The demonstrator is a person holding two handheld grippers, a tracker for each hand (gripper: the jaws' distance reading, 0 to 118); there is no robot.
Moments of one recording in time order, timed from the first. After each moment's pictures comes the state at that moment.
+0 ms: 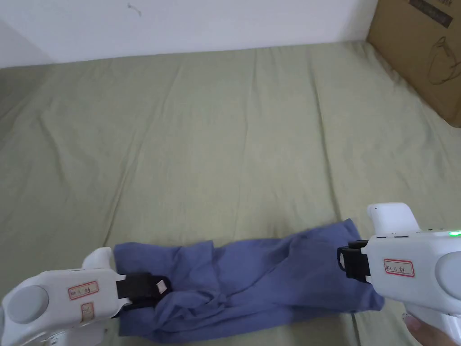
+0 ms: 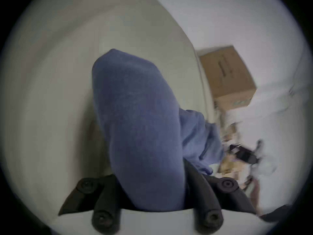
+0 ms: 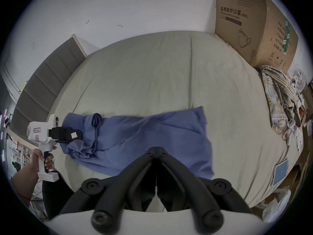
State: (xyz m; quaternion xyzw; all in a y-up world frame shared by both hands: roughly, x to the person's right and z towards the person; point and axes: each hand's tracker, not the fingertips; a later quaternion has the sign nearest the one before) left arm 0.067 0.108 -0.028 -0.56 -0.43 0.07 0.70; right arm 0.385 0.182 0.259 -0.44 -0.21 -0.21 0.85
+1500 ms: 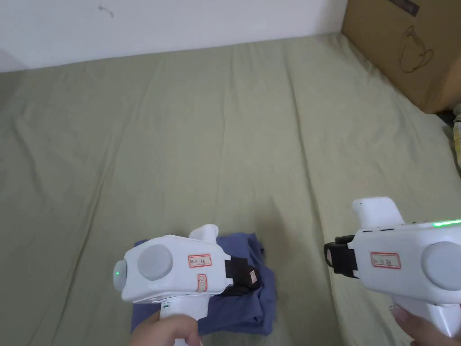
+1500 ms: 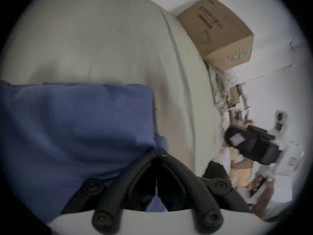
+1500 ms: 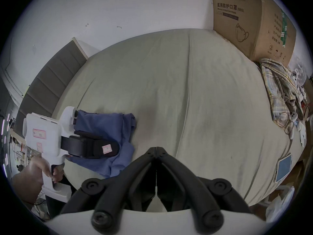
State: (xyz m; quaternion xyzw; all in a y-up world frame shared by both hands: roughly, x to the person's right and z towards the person) left arm 0.218 0.101 0.049 -0.61 -0.53 0.04 0.59; right arm 0.397 0.180 0.284 -0.43 -0.21 -0.23 0.85
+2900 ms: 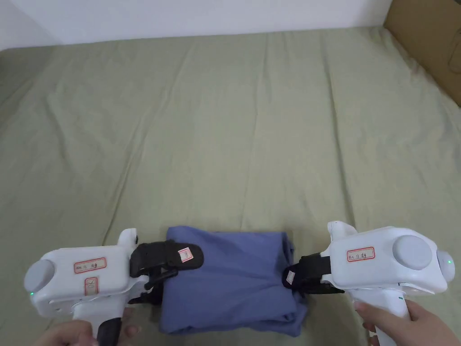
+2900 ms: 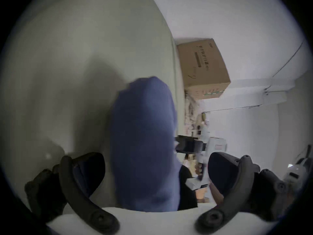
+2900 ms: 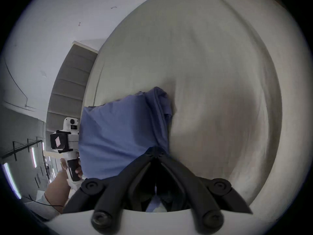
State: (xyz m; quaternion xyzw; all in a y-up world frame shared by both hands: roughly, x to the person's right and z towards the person) left arm 0.098 0.050 -0.060 -0.62 -0.56 0.27 0.48; right arm 0.411 0.072 0.213 -0.46 -0.06 -0.44 0.77
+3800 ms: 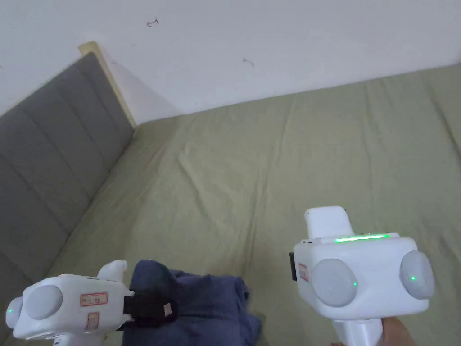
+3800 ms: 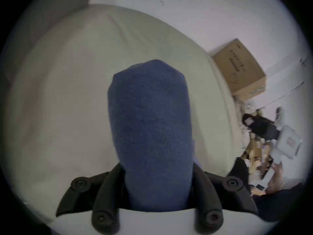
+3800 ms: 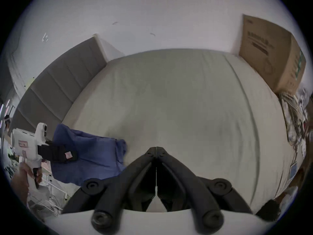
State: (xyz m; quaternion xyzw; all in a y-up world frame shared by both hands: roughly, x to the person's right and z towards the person) left arm -0.133 0.177 -0.175 -0.55 -0.37 -0.03 0.75; right arm 0.160 0.220 0.052 -0.38 -0.19 -0.17 0.89
